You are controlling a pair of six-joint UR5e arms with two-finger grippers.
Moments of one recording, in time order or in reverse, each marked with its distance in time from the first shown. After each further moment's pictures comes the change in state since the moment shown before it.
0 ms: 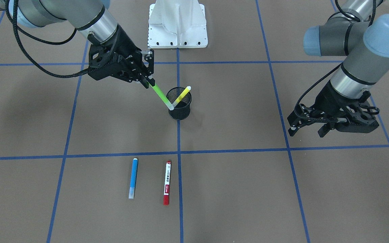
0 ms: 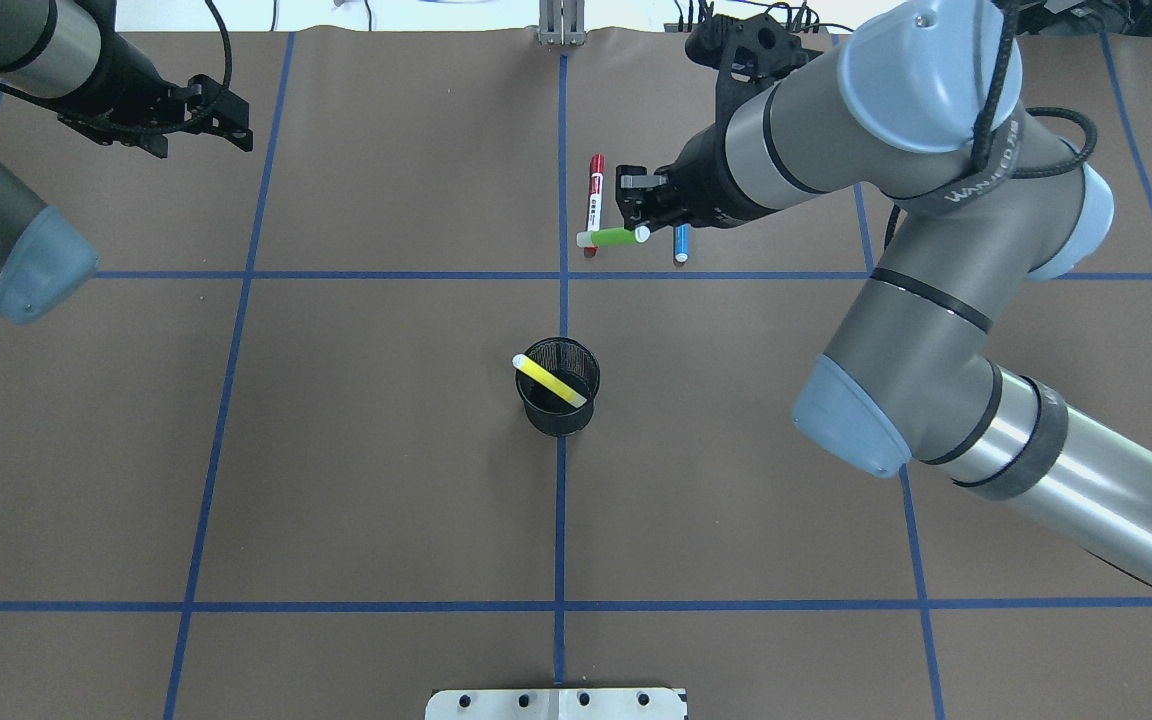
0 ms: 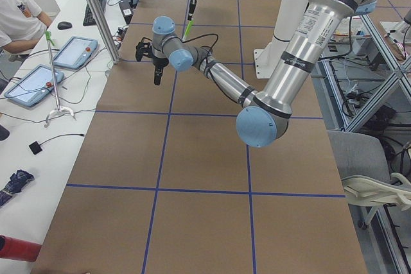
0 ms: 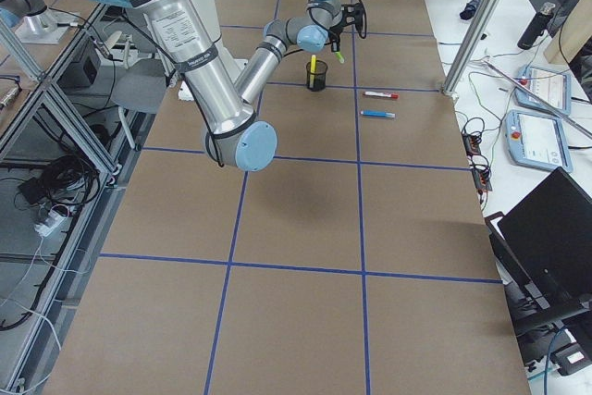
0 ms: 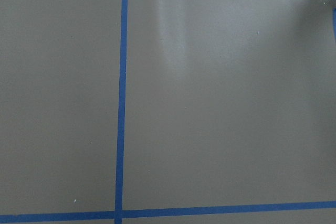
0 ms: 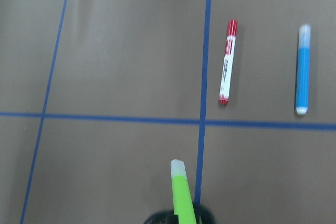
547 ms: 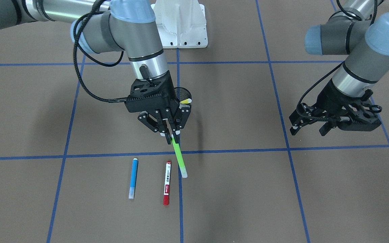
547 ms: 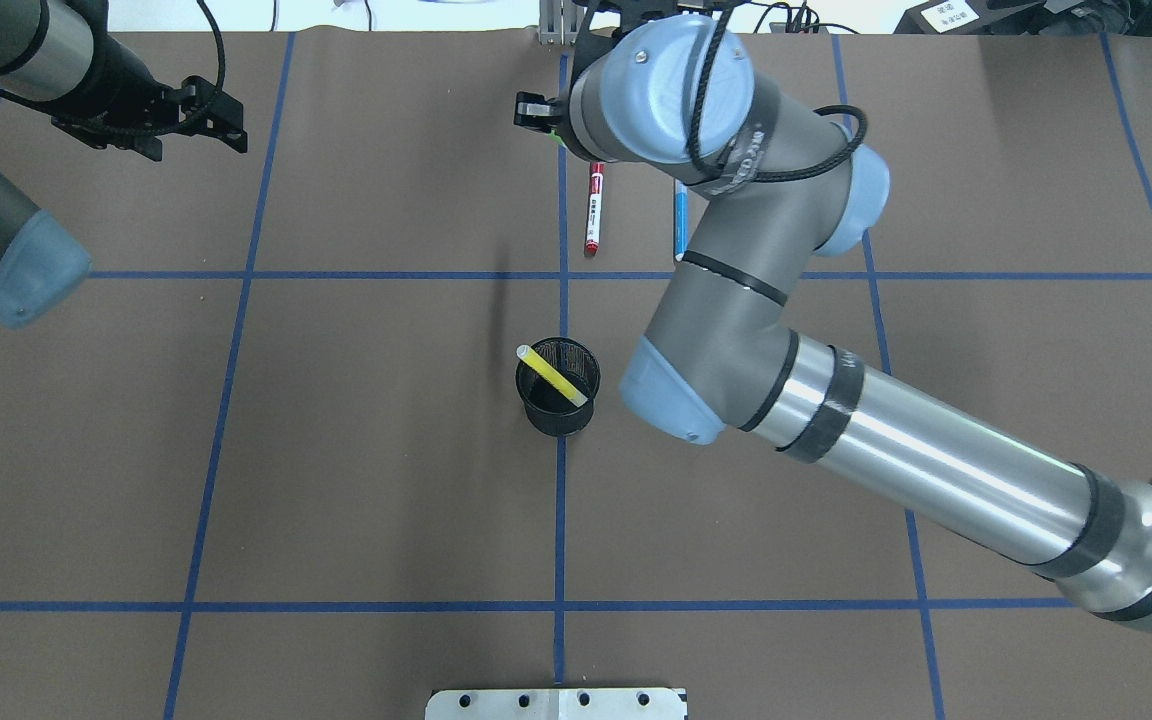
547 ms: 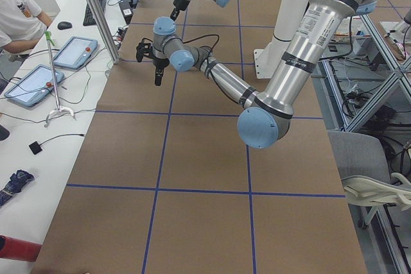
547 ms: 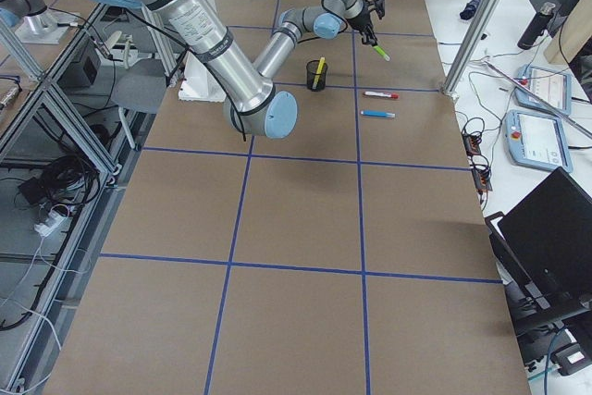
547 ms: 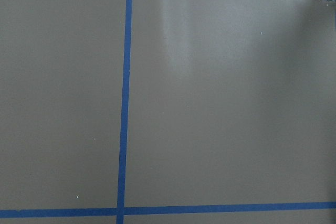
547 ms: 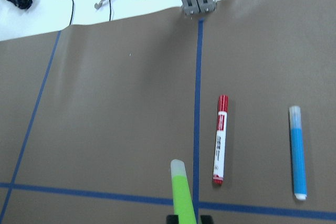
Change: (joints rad) left arm -0.002 0.011 -0.011 0.000 0.001 -0.019; right arm -0.093 0.254 -0.327 0.019 -0.441 0.066
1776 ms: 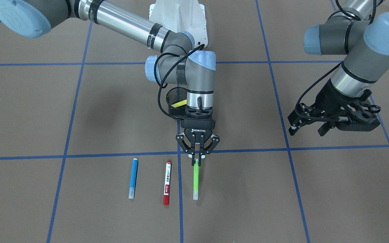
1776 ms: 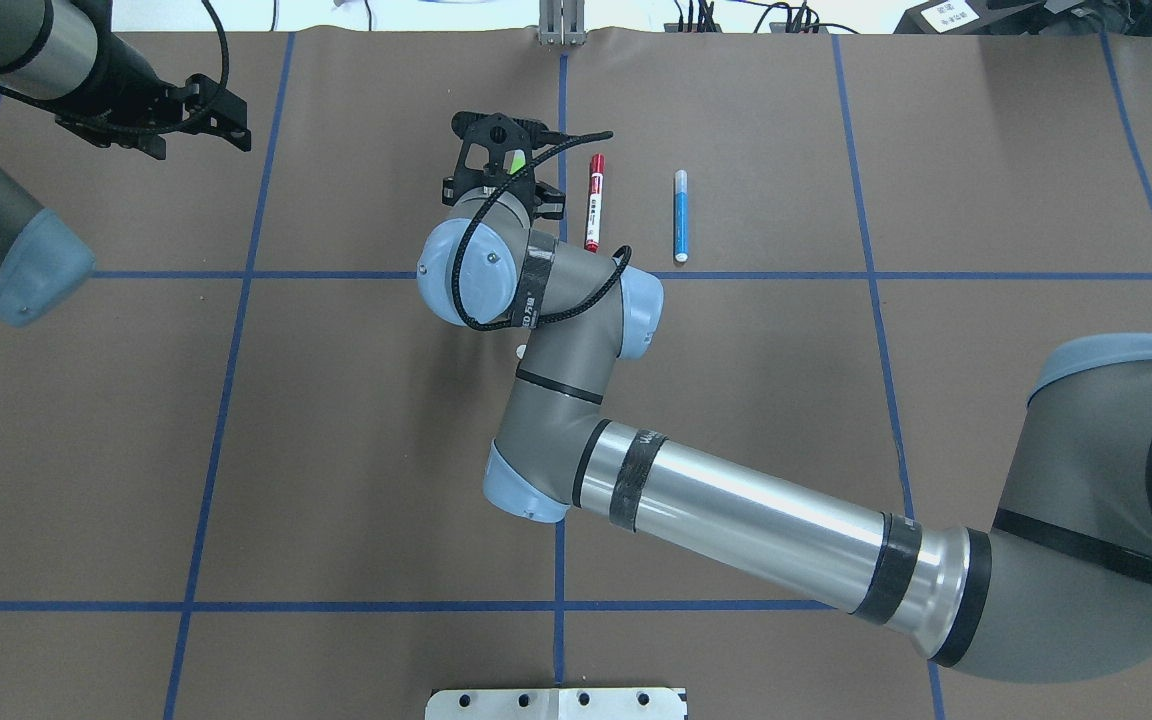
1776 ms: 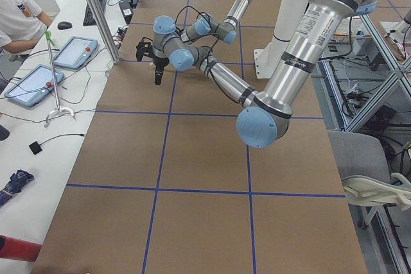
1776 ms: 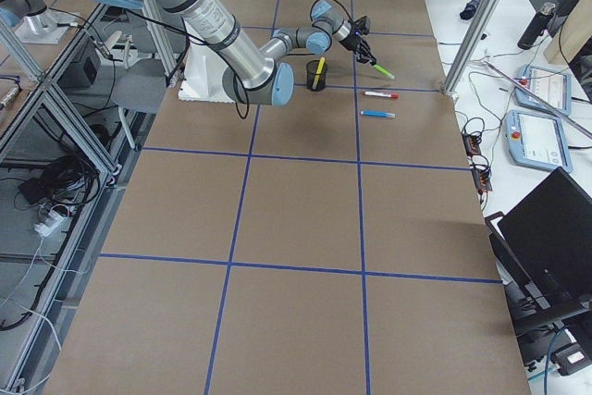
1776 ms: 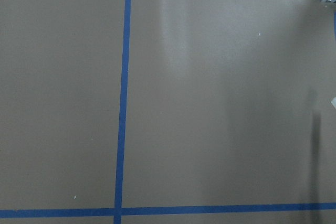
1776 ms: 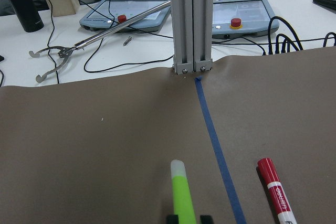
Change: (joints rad) left arm 0.002 -0.010 0.001 0.003 0.002 -0.003; right arm -0.177 0.175 -0.493 0.145 -0.434 0.089
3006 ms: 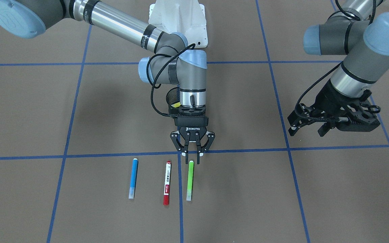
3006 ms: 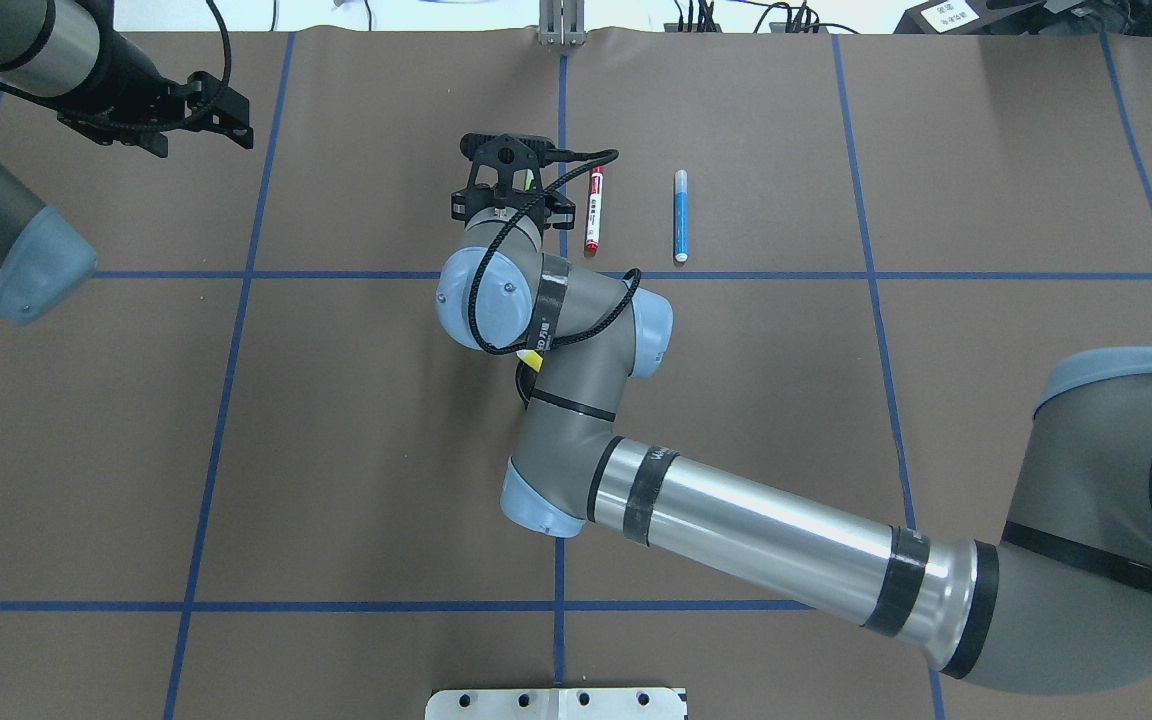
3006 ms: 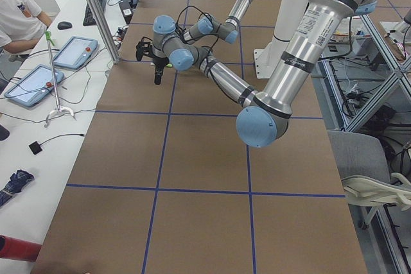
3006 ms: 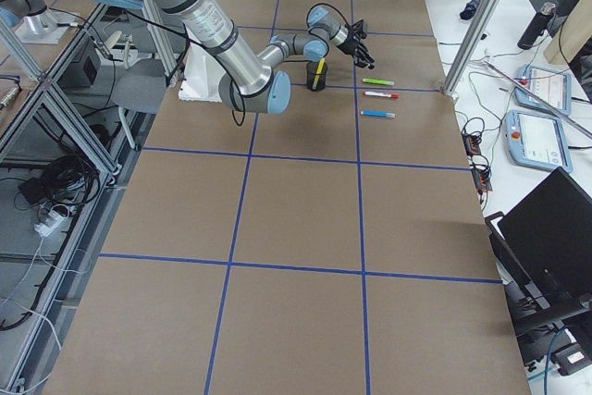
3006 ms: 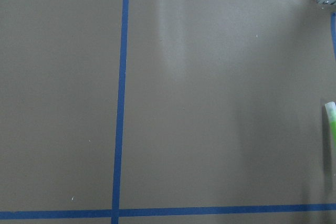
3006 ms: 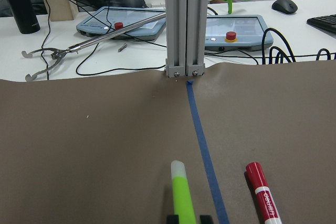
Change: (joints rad) left arm 0.000 -0.002 0.004 0.000 0.001 -0.006; right arm -0.004 -0.096 0.107 0.063 0.023 -0.043
